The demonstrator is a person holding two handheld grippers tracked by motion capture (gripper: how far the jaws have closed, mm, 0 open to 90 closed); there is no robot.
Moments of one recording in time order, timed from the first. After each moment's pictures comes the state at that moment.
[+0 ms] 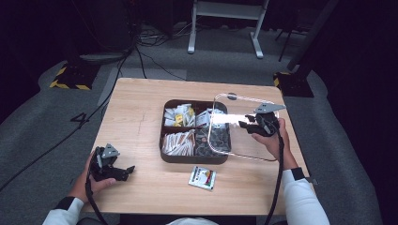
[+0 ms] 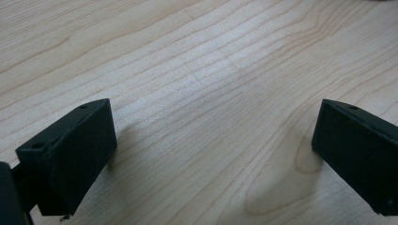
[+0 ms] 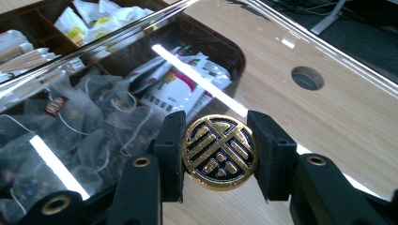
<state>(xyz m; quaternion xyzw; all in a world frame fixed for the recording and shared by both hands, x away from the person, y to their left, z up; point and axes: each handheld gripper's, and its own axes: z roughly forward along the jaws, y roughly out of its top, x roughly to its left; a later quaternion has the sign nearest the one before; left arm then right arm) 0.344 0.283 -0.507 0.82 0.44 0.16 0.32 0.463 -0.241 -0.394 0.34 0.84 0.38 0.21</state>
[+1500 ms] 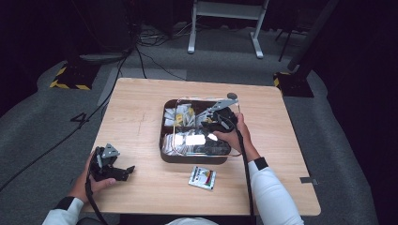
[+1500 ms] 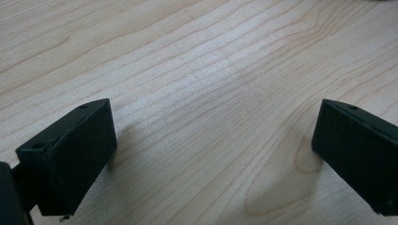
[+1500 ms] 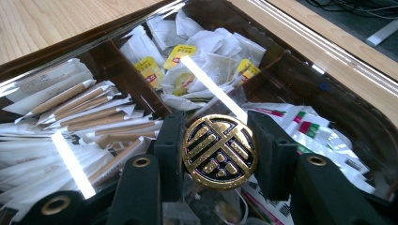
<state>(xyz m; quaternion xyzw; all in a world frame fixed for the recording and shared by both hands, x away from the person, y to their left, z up) 0.344 0.283 -0.507 0.82 0.44 0.16 0.32 0.484 -0.118 -0.411 0.28 0.87 0.37 0.16</state>
